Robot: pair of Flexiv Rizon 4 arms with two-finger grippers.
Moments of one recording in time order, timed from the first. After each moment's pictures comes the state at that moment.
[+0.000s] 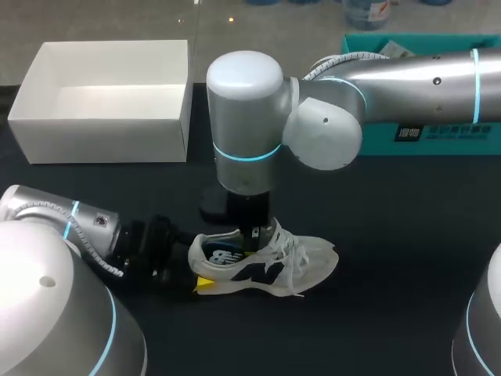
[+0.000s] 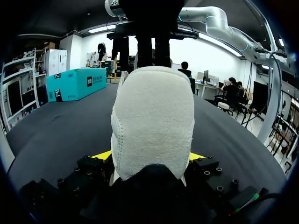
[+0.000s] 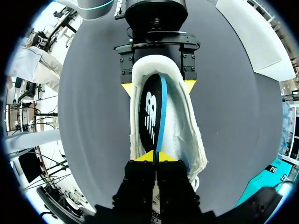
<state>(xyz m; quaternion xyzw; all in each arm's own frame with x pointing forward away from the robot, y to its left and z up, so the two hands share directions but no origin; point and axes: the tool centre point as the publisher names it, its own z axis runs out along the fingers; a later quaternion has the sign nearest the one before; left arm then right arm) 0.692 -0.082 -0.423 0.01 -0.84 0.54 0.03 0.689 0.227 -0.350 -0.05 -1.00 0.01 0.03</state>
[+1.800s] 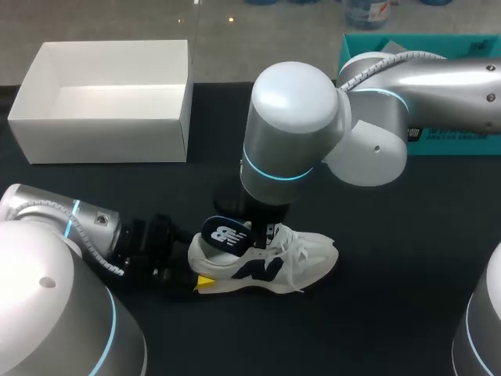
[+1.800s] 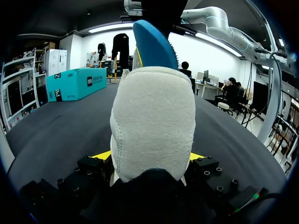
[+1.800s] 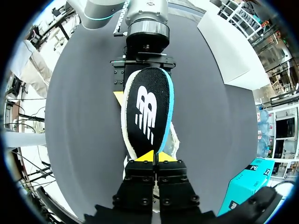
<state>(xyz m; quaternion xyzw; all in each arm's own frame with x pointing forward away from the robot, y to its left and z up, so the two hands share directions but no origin) 0.695 -0.083 -0.423 0.01 -0.84 0.54 0.03 0.711 0.221 -0.317 -0.04 -0.99 -0.07 -0.09</state>
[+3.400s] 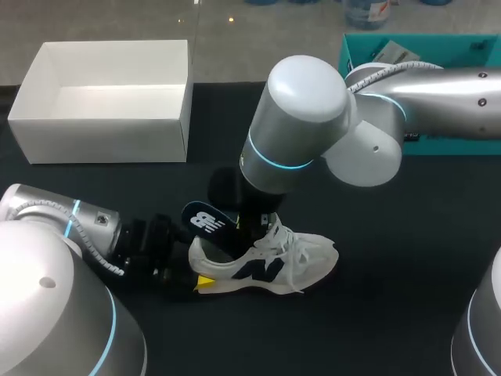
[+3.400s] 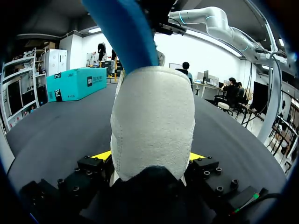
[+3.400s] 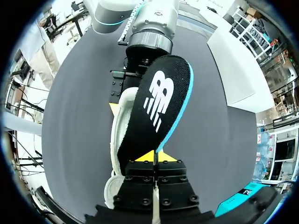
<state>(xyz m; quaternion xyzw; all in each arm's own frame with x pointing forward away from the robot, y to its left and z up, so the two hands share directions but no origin) 0.695 -0.083 -0.423 0.01 -0.84 0.54 0.03 0.733 0.248 -0.322 0.04 -0.99 -0.12 -0.09</state>
